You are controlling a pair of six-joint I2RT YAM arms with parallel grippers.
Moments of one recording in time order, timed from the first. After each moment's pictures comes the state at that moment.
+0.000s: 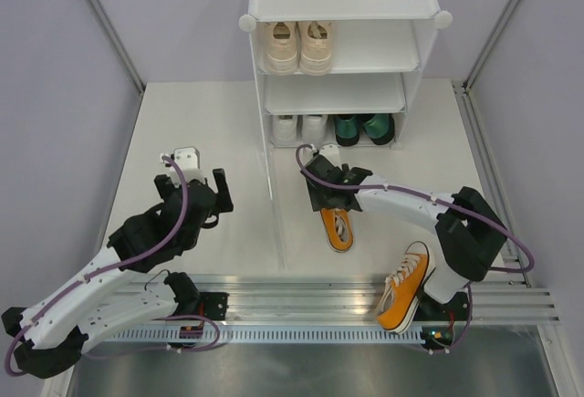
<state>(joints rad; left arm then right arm) -0.89 0.72 0.94 -0.85 -0.83 -0.59 0.85 1.66 1.11 -0.53 0.42 0.52</state>
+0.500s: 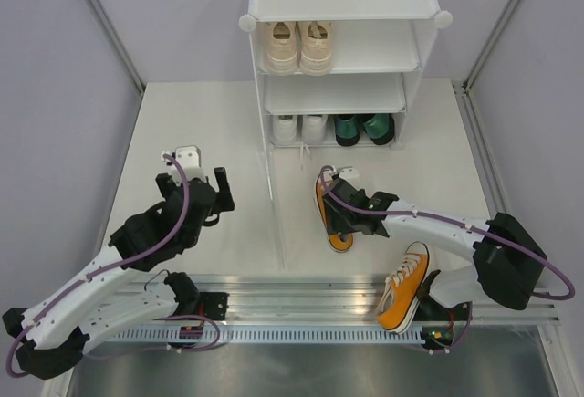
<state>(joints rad) -0.88 0.73 0.94 -0.83 -0.80 -0.58 0.88 1.39 0.82 -0.52 0.31 0.64</state>
